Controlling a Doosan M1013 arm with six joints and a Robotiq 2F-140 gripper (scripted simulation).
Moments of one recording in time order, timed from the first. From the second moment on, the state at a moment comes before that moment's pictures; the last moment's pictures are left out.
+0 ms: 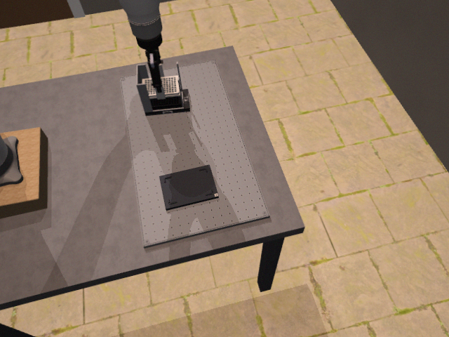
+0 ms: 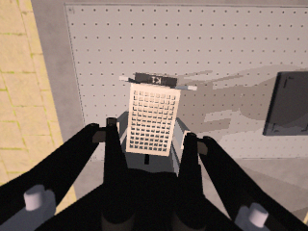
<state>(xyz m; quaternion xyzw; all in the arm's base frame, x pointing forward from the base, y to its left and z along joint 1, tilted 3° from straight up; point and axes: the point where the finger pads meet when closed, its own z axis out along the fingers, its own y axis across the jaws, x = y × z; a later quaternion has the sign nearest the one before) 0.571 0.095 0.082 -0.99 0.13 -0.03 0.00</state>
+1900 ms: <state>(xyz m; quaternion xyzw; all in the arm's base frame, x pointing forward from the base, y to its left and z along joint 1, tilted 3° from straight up) 0.566 0.095 0.166 -0.99 0.13 -0.03 0.00</state>
